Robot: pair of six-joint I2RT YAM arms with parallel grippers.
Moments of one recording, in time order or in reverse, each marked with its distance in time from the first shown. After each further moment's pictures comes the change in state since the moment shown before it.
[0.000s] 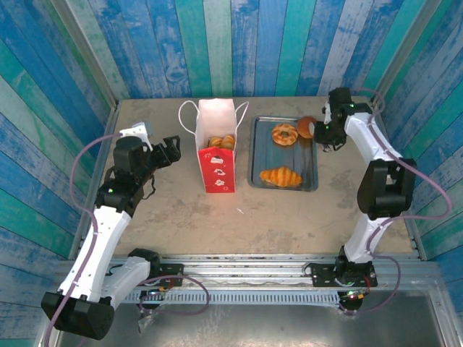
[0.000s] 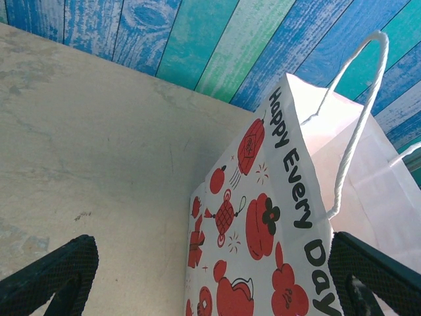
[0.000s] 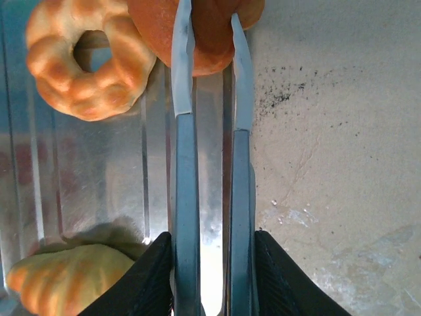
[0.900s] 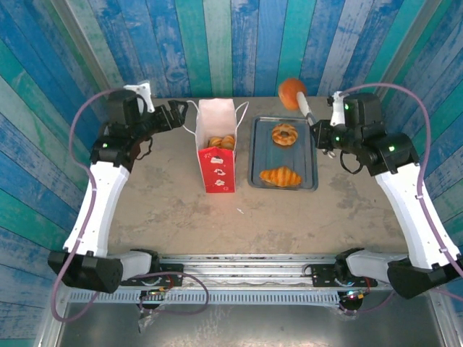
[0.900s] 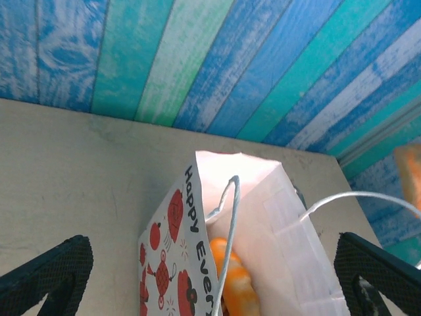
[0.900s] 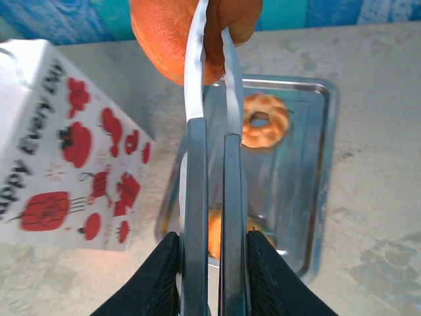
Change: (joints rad) left arm 0.061 0.358 0.473 -0.130 0.264 0.085; right arm 0.304 -0.608 -0.019 -0.061 0.038 0.110
